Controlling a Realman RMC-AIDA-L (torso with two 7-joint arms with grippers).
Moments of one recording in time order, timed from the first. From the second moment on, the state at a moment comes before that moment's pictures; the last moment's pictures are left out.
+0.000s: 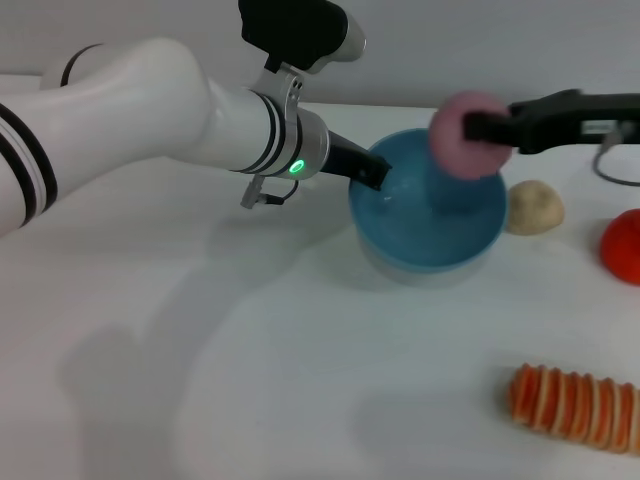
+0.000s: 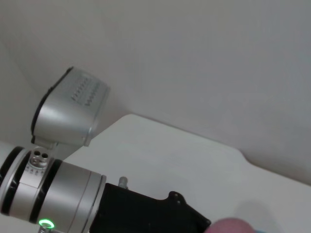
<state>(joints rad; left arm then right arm) -0.82 -2.08 1.81 0.73 2.19 0.56 -2.67 0.62 2.07 -1.01 -1.00 -2.02 -1.31 2.10</state>
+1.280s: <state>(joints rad) -0.79 -2.07 1.81 0.73 2.18 0.50 -2.67 0.42 2.08 -1.04 -0.97 -1.83 -1.00 1.72</state>
